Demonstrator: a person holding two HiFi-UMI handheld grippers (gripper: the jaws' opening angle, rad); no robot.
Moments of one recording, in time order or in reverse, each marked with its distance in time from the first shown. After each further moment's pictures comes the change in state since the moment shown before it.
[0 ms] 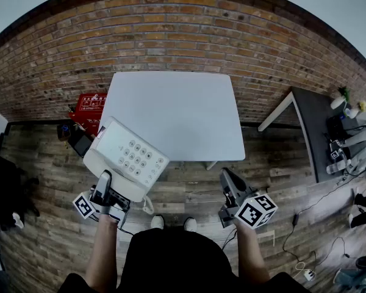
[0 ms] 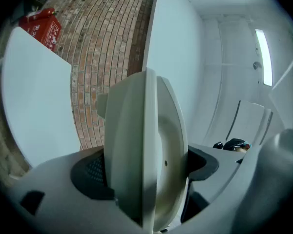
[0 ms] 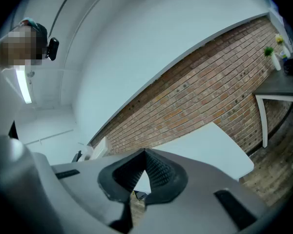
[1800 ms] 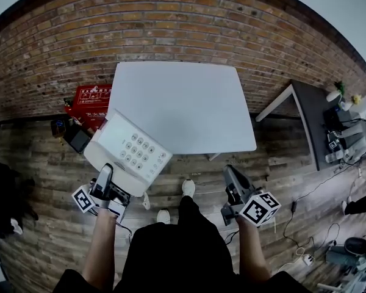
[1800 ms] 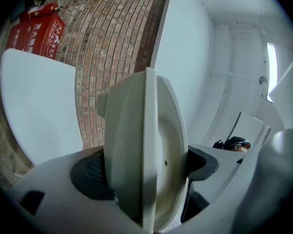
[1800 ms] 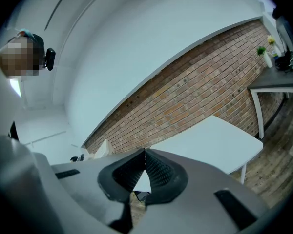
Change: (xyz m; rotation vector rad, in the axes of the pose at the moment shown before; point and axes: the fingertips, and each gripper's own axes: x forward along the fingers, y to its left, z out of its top) left arm -0.048 0.024 0.086 -0.083 0.046 -0.008; right arm 0.045 0.061 -0.046 0.042 -0.014 -0.080
